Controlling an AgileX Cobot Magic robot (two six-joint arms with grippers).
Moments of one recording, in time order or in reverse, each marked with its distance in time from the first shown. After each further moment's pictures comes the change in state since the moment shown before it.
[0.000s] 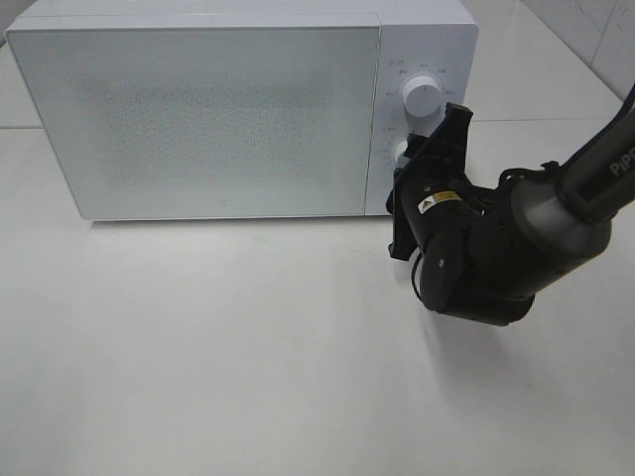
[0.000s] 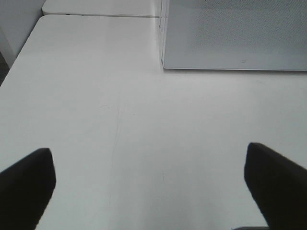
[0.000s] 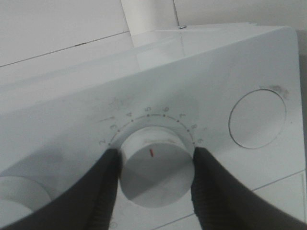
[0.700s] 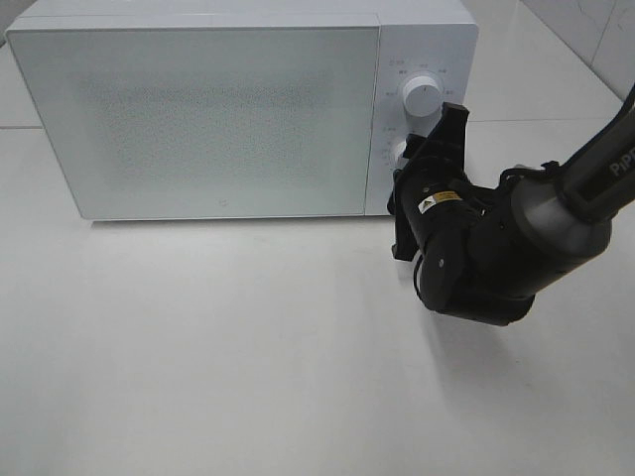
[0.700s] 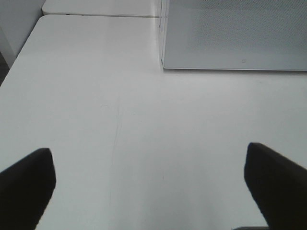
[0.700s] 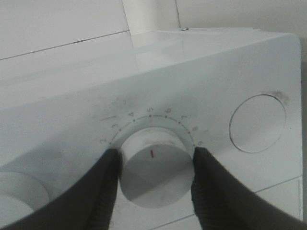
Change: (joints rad) left arm 0.000 0.000 0.000 0.000 0.000 0.000; right arm 0.000 0.000 0.000 0.002 0.002 -0.043
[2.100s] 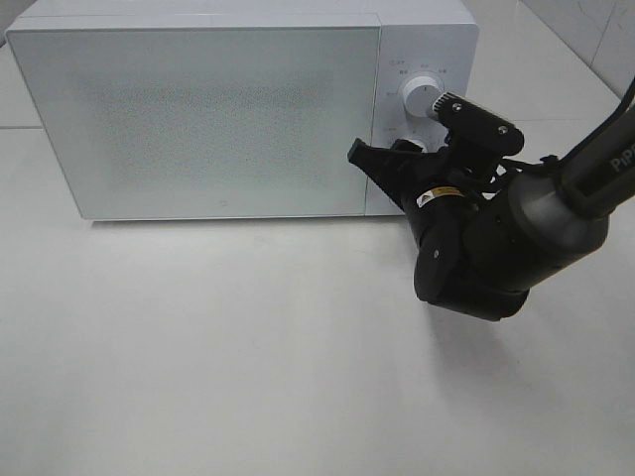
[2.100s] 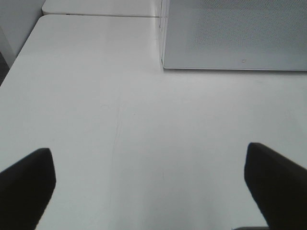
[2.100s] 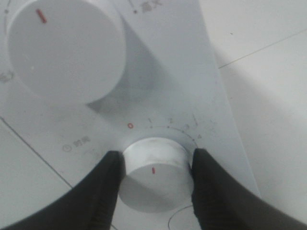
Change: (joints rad) left arm 0.000 0.000 0.000 0.000 0.000 0.000; right arm 0.008 -0.009 -0.017 0.061 0.027 -1.363
